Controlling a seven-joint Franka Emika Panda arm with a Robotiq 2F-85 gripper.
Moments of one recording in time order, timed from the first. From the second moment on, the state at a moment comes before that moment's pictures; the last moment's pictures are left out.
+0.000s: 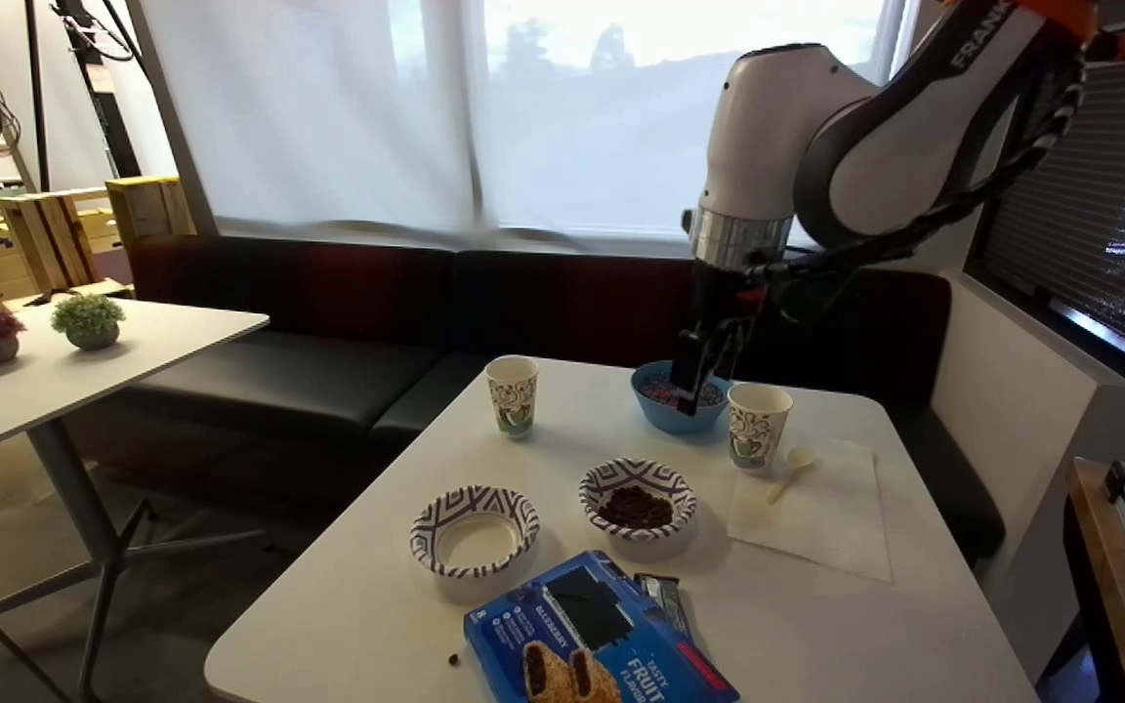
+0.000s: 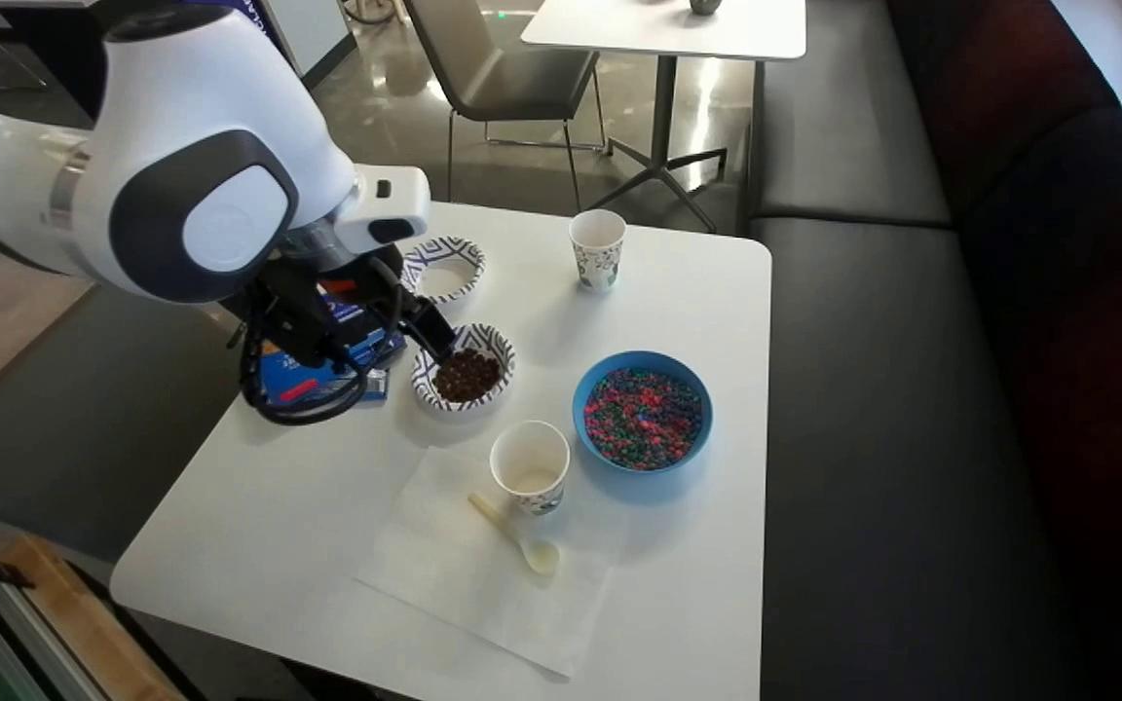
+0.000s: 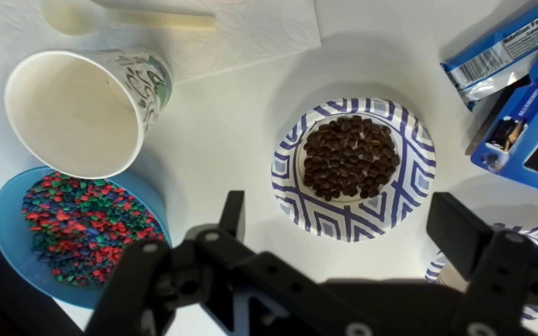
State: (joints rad) arm -0.02 0.14 0.03 -2.51 -0.23 2.76 0.26
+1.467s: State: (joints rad) arm 0.28 0.57 -0.12 -2.15 -0.21 2.76 0.65
